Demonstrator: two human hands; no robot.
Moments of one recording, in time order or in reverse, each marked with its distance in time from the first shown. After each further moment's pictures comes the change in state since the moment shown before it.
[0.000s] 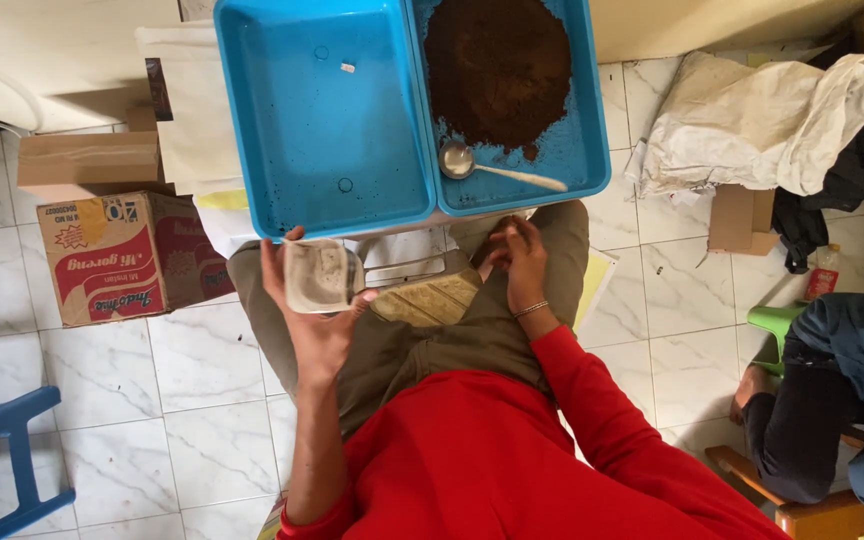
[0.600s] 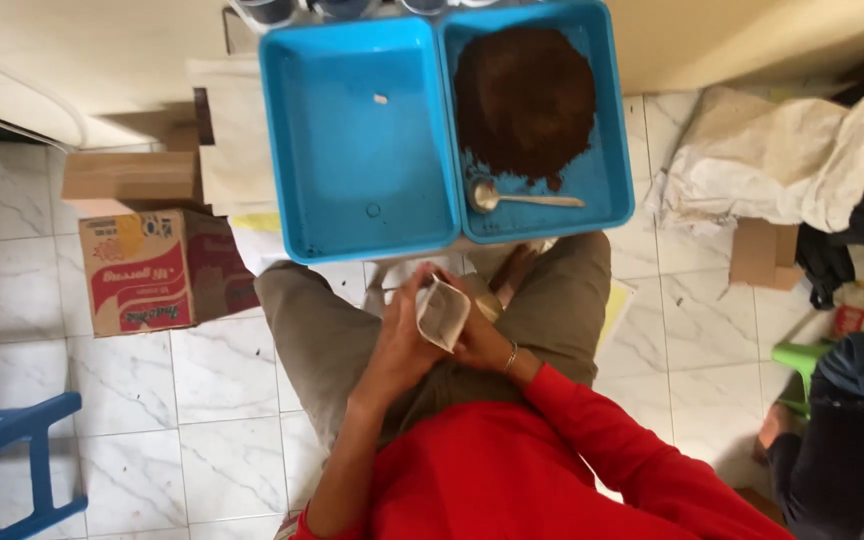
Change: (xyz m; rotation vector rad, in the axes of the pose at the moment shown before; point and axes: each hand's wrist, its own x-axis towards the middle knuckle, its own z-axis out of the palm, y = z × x) left_hand -0.018 -0.032 0.025 0.224 -0.402 -0.065; right_hand -0.080 -0.024 0.064 -0.527 -1.002 -0.737
